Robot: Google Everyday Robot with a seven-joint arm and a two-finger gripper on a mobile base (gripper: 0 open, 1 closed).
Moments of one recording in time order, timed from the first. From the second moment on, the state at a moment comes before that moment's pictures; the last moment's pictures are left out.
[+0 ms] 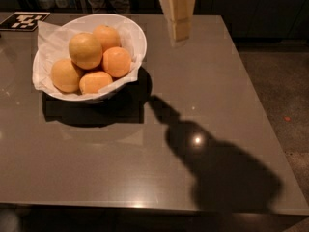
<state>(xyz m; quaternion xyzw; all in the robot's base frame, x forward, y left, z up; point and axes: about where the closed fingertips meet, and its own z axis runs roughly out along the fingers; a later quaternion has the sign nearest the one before) 0.546 0.001 1.066 -0.84 0.49 -0.11 0.21</state>
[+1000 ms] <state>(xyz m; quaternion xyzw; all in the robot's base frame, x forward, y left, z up) 0.613 0.064 1.044 -0.88 0.42 -0.10 0.19</state>
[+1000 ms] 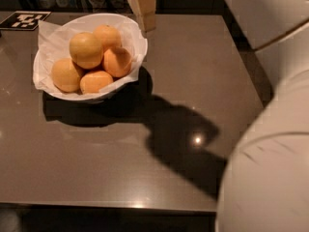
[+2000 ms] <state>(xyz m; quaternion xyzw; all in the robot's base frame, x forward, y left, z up) 0.644 0.125 0.989 -0.90 0.41 -0.03 0.18</state>
